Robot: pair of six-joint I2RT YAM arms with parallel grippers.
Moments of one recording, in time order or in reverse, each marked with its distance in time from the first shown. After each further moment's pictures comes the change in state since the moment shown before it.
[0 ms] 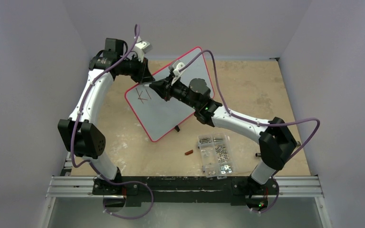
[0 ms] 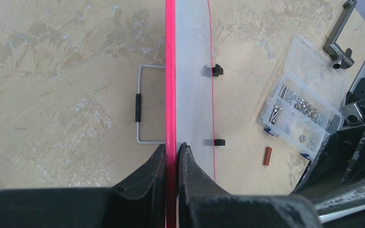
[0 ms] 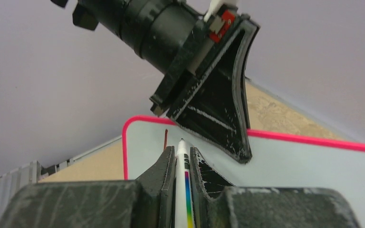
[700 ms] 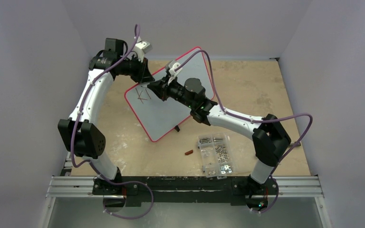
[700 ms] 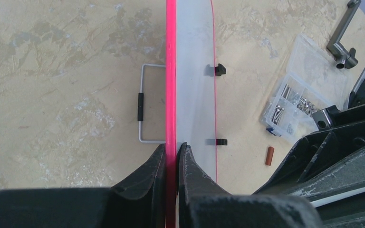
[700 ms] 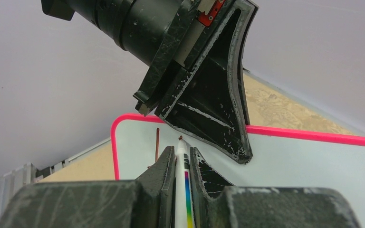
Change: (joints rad) left arm 0.000 0.000 0.002 -0.002 -0.007 0.004; right arm 0.002 0.073 0.055 -0.001 0.023 0.016
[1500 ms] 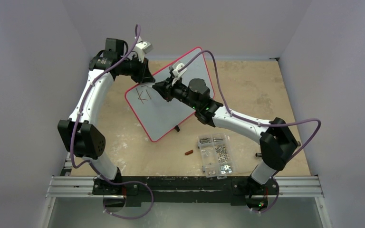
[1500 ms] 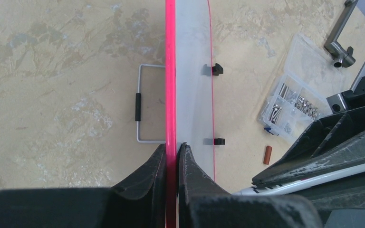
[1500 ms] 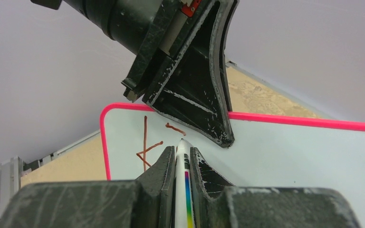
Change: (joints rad) left arm -0.005 -0.005 0.000 -0.005 -0.002 0.000; right arm -0.003 -0.068 -0.044 -0.064 0.040 -0.038
